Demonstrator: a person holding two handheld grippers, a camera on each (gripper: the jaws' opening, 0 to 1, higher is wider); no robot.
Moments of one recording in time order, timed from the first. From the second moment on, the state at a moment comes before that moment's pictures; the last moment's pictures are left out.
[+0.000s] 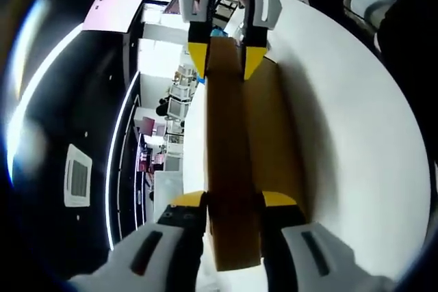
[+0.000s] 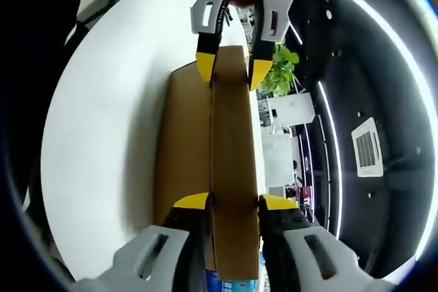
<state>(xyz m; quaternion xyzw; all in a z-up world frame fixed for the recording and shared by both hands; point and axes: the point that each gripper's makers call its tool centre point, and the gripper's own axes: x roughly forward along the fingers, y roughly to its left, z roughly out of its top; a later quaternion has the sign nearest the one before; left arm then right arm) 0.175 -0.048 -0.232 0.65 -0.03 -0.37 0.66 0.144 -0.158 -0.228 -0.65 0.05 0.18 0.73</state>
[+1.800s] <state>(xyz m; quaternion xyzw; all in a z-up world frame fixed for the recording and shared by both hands) 0.170 -0.046 -0.257 0.67 -0.05 -0.36 0.65 0.145 -0.182 -0.262 -0.67 0.07 0.18 0.72</state>
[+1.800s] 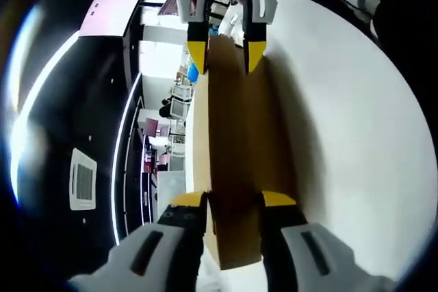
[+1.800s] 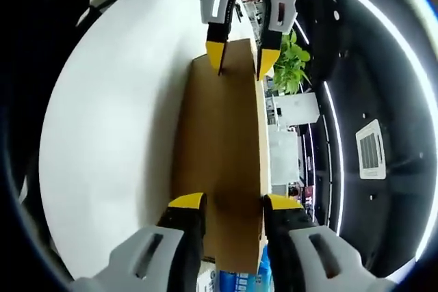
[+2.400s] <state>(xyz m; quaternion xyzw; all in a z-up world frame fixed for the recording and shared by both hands) 0.170 -0.046 -0.267 0.67 -0.04 -0.36 0.65 0.144 -0.181 -0.269 -0.69 0.07 0.17 0.70</state>
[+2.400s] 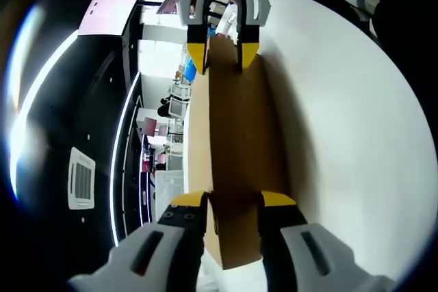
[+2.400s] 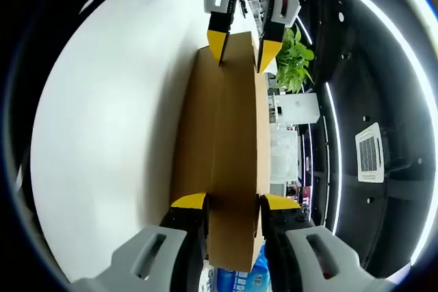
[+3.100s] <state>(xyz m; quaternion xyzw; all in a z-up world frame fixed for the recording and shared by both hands) 0.180 -0.049 -0.268 0.64 -0.05 -0.35 0.68 0.153 -0.179 -0.269 -0.63 0.07 0.17 0.75</state>
